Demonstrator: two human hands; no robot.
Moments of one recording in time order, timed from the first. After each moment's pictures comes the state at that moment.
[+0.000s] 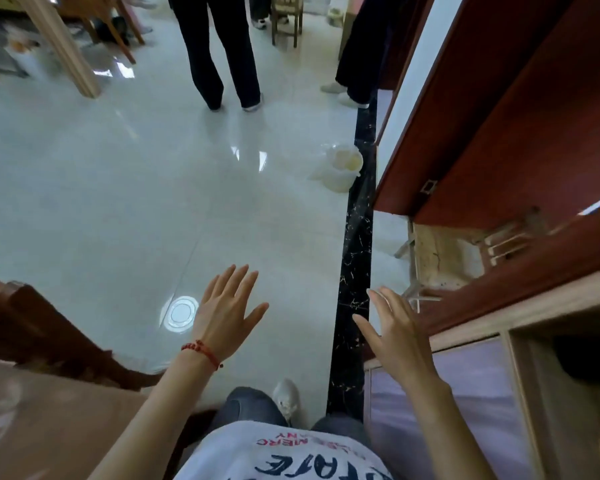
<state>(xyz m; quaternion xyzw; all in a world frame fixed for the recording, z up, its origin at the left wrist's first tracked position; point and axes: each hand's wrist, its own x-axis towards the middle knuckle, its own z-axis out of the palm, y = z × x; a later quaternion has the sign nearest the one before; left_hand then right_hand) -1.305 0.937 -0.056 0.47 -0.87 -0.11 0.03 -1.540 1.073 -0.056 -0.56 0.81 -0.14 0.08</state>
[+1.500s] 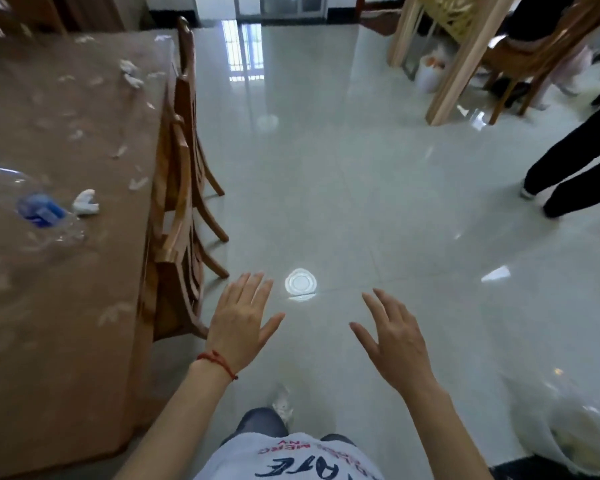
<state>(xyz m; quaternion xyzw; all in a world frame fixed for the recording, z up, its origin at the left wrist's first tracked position) -1.259 0.755 -0.049 0.88 -0.47 -0.06 0.06 -1.452 0.596 -0.050 -0.94 0.32 -0.08 0.13</state>
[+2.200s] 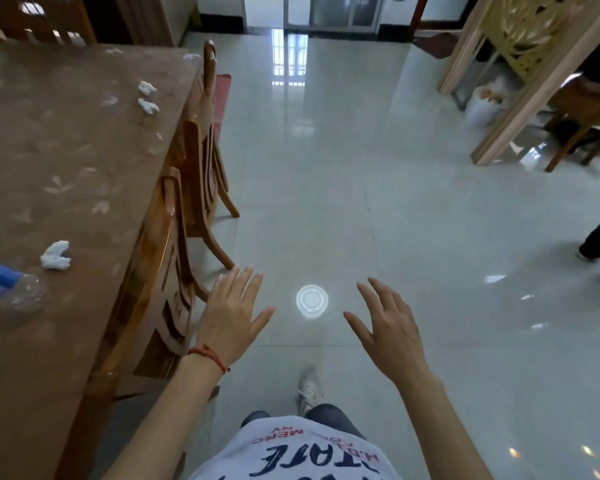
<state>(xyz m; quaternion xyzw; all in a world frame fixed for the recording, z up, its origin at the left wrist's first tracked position) -1.108 0.592 -0.051 0.92 -0.38 -0.07 0.04 -1.270 0.398 -0.050 -0.96 0.24 -0.08 0.14</state>
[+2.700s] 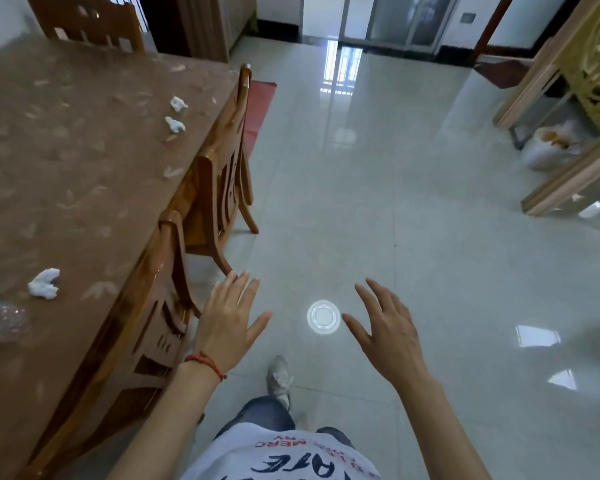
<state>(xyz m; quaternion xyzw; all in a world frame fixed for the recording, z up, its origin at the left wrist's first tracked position) -1.017 0.503 -0.043 0.95 -0.28 -0.08 0.07 -1.136 0.282 -0.039 -0.97 0.15 -0.06 0.16</state>
